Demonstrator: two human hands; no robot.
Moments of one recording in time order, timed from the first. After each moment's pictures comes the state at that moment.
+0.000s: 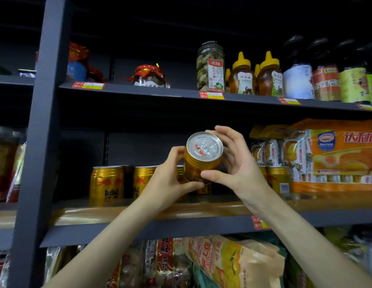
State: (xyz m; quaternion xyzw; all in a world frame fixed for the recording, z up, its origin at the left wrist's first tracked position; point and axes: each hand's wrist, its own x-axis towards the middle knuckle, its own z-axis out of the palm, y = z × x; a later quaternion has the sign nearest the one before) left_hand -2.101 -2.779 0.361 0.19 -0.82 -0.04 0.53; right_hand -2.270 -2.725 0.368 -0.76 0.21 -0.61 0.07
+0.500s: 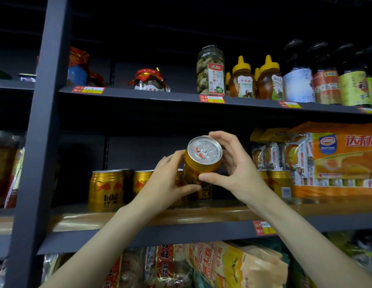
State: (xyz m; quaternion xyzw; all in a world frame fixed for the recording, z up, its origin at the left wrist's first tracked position) left_hand -2.099 -2.791 0.367 0.25 -0.83 0.08 0.49; right_hand -2.272 -2.732 0.376 -0.78 0.25 -0.58 0.01
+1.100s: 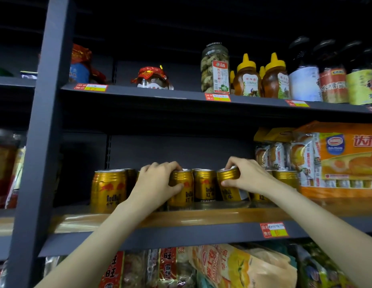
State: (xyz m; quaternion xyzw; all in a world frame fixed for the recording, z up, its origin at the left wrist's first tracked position) left_hand -2.083 -2.807 0.371 0.41 -0.79 0.20 0.40; right_hand -2.314 -2.778 0.392 -0.69 0.63 -0.32 -0.17
